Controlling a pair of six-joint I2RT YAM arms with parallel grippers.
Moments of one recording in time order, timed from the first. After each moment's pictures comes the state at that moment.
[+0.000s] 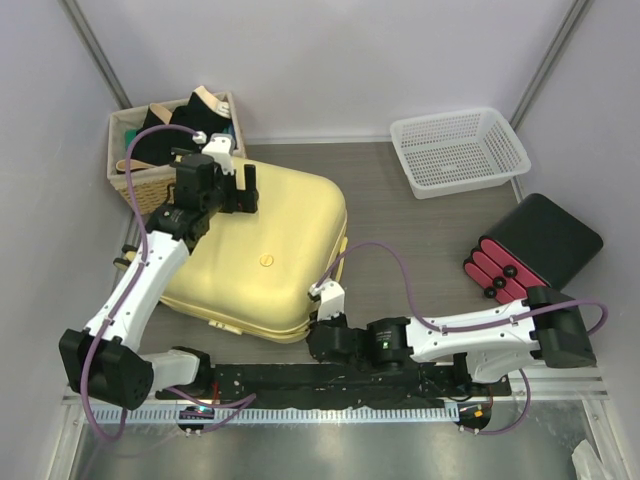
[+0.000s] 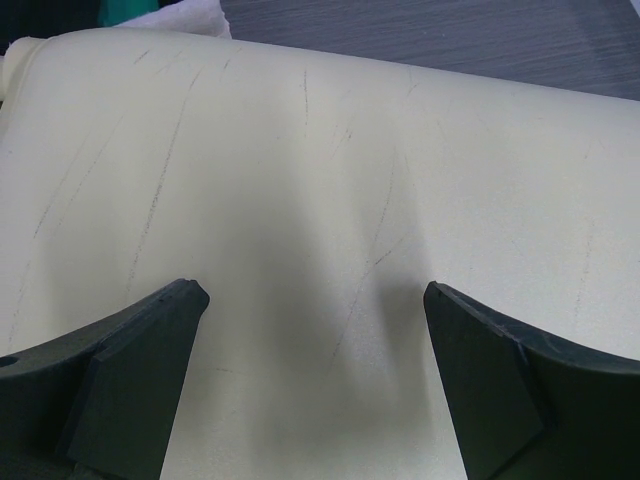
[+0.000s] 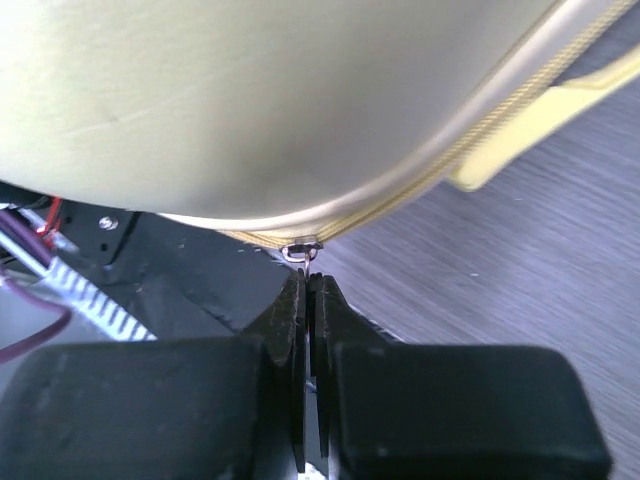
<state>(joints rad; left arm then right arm) -0.27 1.25 1.18 -0.44 -0.04 -0.10 1.53 1.36 0.87 -0.32 0.54 0.92</state>
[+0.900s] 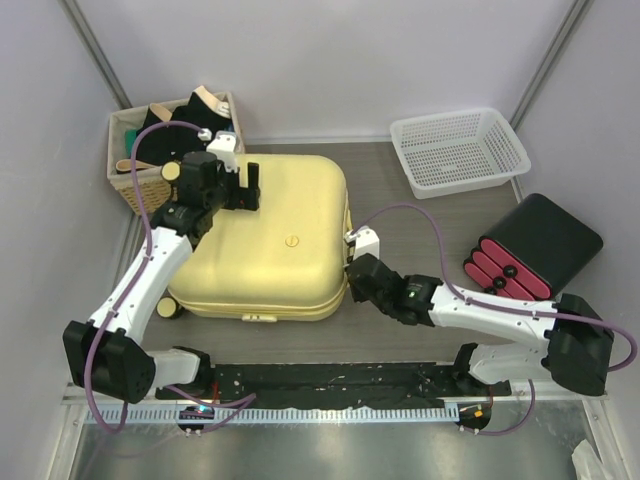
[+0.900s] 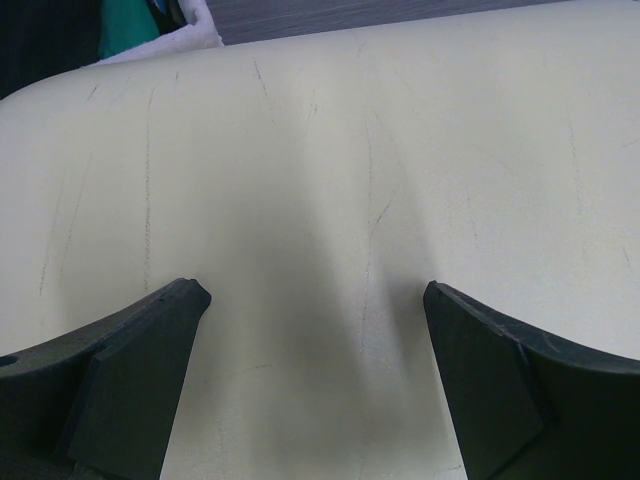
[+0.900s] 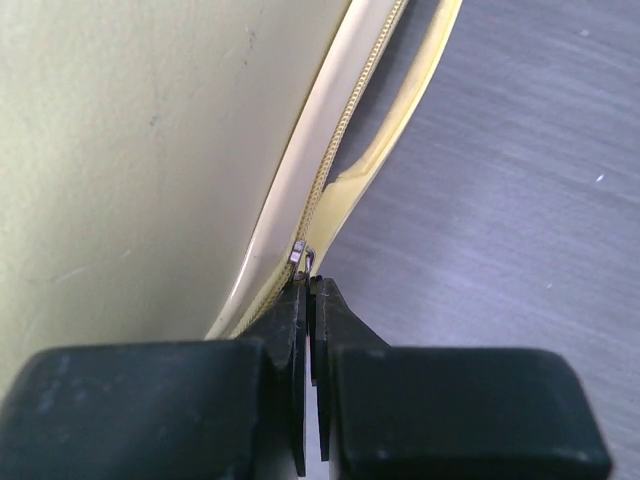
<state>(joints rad) -0.27 1.28 1.18 -0.39 -0.04 -0.06 1.06 1.22 0.74 -0.25 0.48 0.48</state>
